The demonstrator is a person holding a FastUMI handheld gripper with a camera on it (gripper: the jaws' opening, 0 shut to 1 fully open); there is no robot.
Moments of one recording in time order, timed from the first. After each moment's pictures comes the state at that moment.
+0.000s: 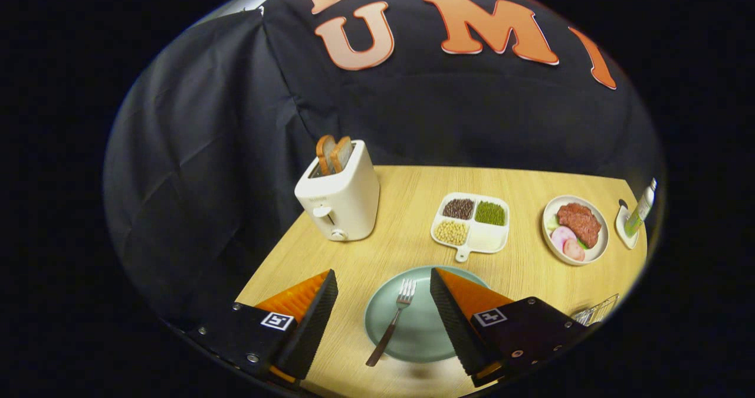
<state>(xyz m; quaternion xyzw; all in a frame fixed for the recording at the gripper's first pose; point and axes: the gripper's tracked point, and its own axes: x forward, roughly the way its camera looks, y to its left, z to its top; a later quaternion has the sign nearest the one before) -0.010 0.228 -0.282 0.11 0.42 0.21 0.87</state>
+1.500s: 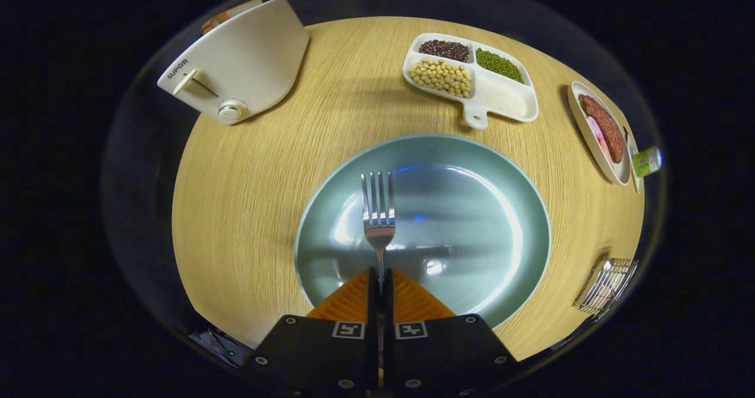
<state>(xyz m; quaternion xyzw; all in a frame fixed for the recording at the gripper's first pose) -0.065 0.242 -0.433 0.05 0.69 0.13 0.71</state>
